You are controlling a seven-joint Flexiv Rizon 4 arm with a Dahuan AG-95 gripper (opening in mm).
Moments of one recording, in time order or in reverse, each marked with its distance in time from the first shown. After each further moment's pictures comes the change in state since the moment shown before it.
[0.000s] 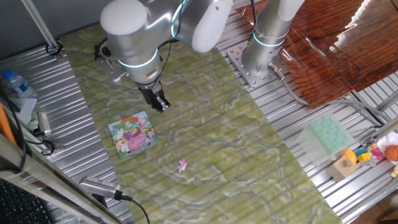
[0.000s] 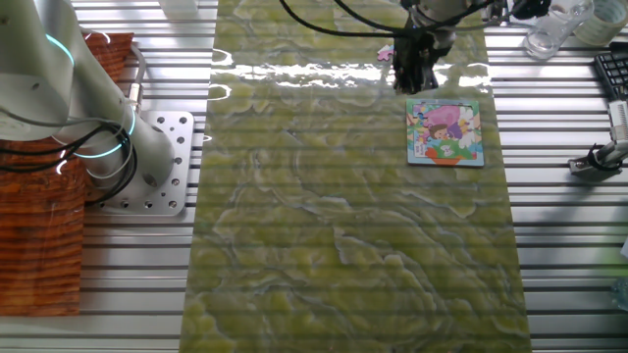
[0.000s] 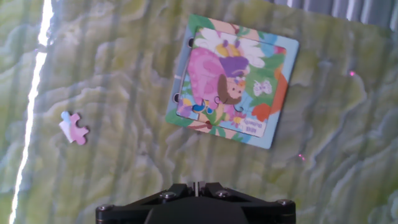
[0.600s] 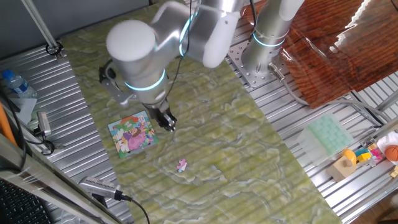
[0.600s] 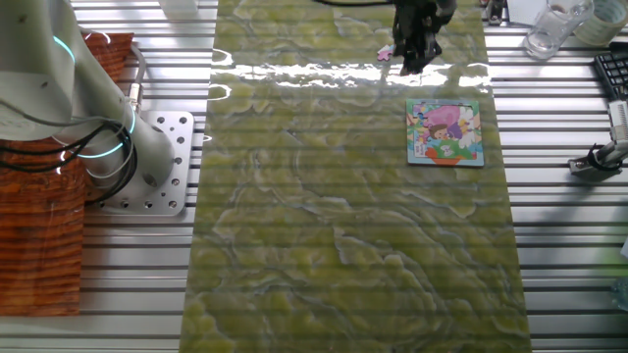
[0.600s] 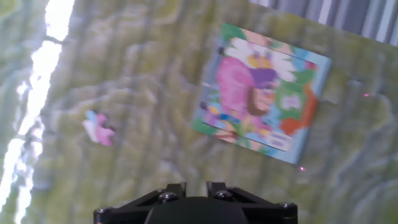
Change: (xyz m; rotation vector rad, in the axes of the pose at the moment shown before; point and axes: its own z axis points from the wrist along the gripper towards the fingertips) arm -0.024 0.059 0.004 0.002 0.010 0.046
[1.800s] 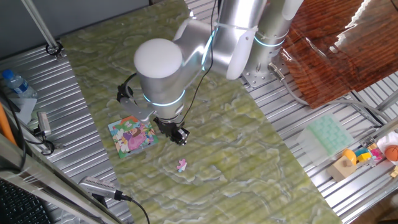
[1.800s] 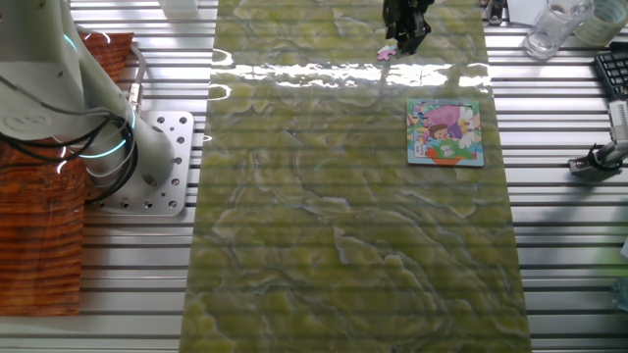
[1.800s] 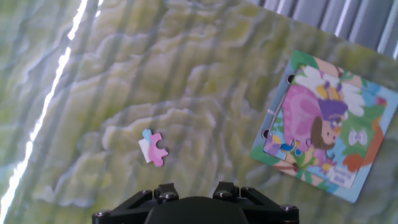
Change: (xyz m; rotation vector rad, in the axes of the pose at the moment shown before) arm -0.006 0.043 0.018 0.024 -0.059 -0.194
